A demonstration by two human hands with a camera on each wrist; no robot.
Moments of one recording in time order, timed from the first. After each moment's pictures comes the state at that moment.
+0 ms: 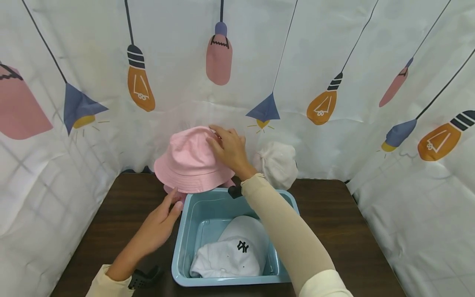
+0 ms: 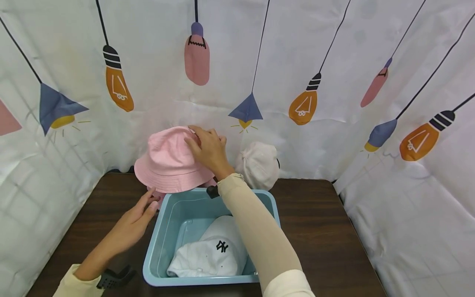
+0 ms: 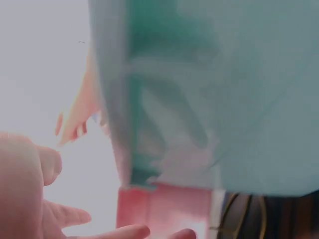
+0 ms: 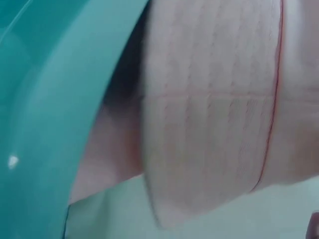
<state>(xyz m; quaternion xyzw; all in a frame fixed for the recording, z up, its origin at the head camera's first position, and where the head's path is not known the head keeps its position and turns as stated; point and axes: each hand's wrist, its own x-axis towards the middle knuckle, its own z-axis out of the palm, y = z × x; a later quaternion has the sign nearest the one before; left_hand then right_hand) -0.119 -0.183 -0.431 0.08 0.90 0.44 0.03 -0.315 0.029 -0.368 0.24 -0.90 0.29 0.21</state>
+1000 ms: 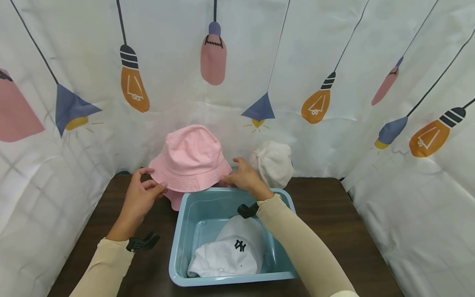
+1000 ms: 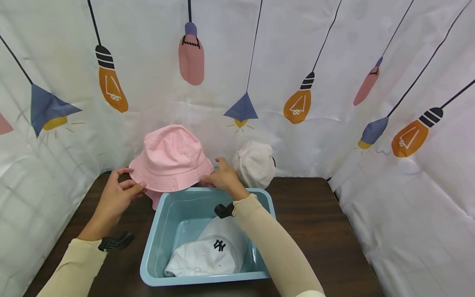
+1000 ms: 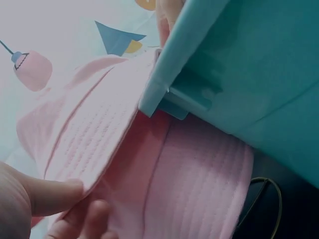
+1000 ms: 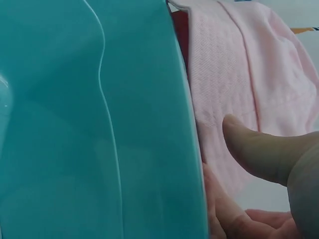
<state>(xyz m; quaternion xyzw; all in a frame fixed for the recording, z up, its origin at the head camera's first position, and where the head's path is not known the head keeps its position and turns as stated) -0.192 -0.222 -0.442 -0.04 0.79 0.61 -0.05 -0.264 0.084 -0.396 0.02 -0.89 0.44 -0.14</state>
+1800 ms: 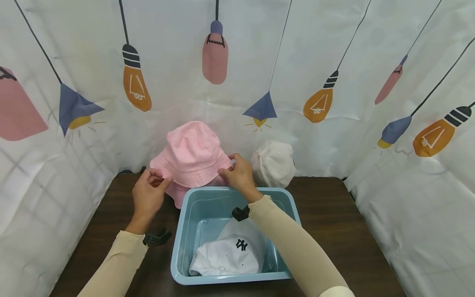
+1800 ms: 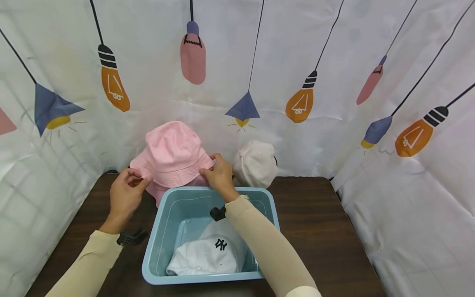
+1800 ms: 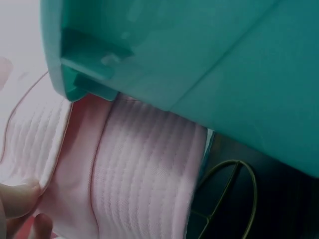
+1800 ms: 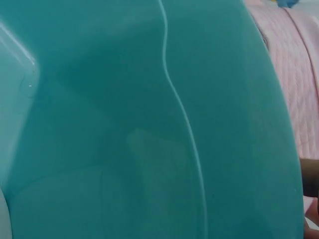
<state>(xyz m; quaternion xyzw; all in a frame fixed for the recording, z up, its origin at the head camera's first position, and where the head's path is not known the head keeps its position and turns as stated) -0.205 -0.201 -0.467 -0.09 0.83 0.49 -0.26 -0.270 0.058 -0.422 0.05 -0.91 0.41 0.06</state>
